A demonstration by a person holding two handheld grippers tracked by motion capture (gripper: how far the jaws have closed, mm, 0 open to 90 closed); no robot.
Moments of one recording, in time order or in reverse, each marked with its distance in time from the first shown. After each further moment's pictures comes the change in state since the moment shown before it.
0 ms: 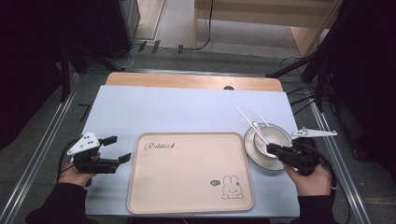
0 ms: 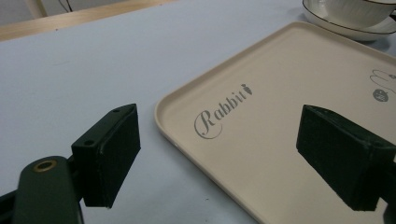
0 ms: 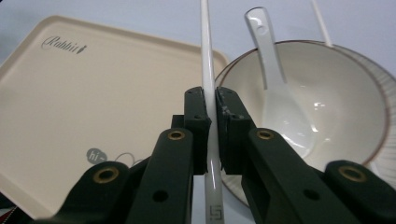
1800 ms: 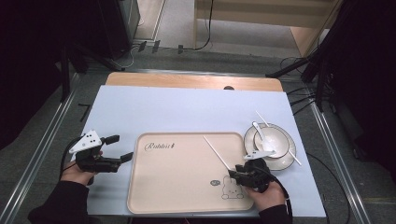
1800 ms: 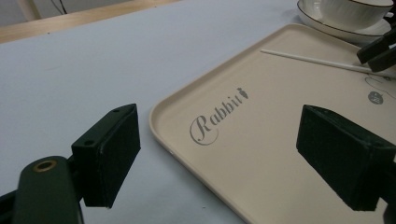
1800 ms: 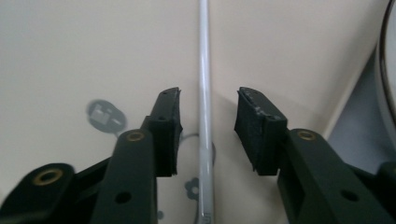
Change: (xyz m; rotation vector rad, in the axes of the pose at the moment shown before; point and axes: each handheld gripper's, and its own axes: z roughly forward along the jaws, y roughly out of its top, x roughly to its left) left arm 0.000 0.003 0.004 -0.002 -0.017 0.005; right arm 0.053 -0.046 0.095 0.142 0.060 -0.100
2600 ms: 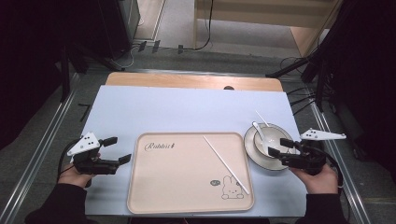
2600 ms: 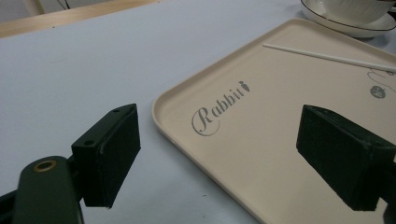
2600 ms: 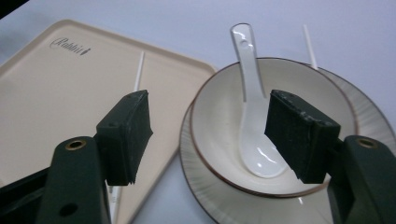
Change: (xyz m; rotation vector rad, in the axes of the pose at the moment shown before) left arm -0.002 -0.005 -0.006 0.012 0.012 -0.002; right arm -0.092 0.013 -0.106 -0.242 -0.015 0.005
